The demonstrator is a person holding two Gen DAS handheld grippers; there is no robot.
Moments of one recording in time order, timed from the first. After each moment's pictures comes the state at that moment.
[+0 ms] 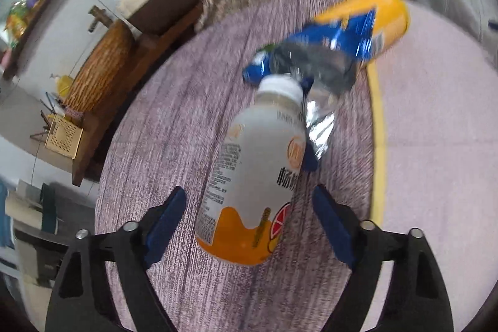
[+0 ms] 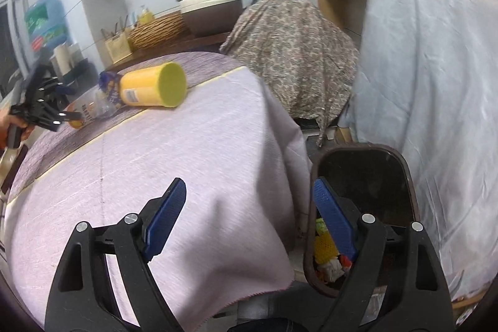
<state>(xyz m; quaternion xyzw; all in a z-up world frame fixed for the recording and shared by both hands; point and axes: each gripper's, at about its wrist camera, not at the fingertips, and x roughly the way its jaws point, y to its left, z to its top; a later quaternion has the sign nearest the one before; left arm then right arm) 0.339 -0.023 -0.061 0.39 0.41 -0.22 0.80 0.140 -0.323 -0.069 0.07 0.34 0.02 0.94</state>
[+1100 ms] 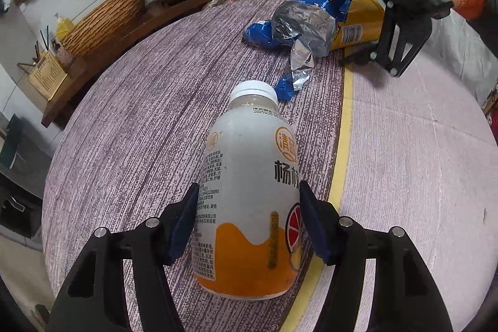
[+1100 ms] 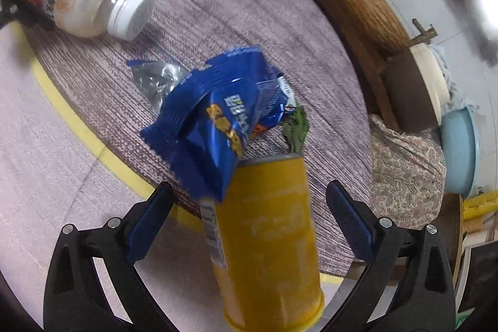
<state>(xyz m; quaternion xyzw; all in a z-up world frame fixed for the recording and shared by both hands) 0.287 0.043 -0.071 0.23 0.43 -0.25 0.83 0.374 -0.079 -0.074 -0.47 0.39 0.26 0.75</state>
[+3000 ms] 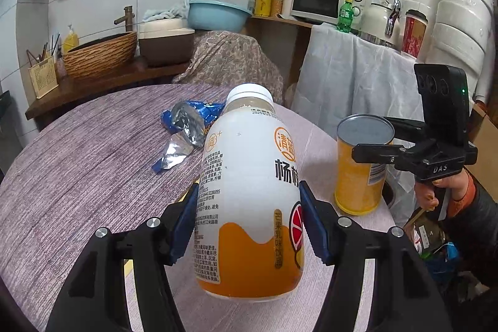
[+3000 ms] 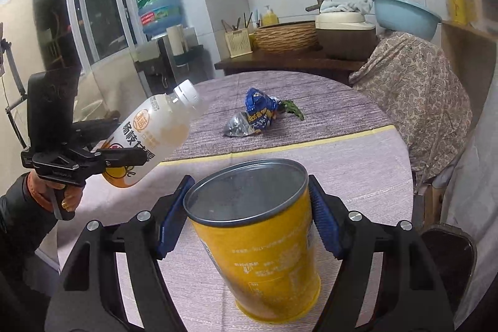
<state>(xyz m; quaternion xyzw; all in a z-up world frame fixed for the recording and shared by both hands) 0.184 -0.040 -0.017 0.05 0.30 -0.30 0.90 0.179 -0.239 -0.013 0.03 0.29 0.29 0.91</state>
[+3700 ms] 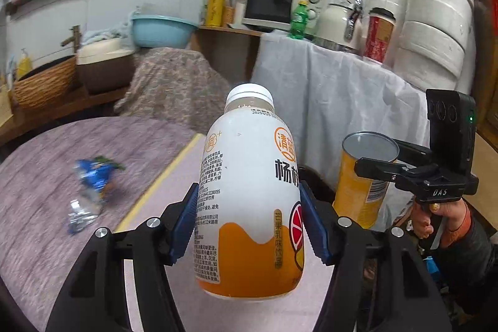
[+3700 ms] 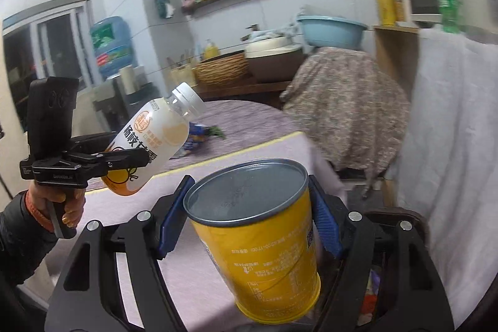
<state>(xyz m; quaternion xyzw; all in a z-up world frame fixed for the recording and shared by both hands) 0.200 -0.167 -0.001 0.05 0.28 -0.39 0.88 0.121 -0.358 0.002 0.07 0.24 0.15 0.96</state>
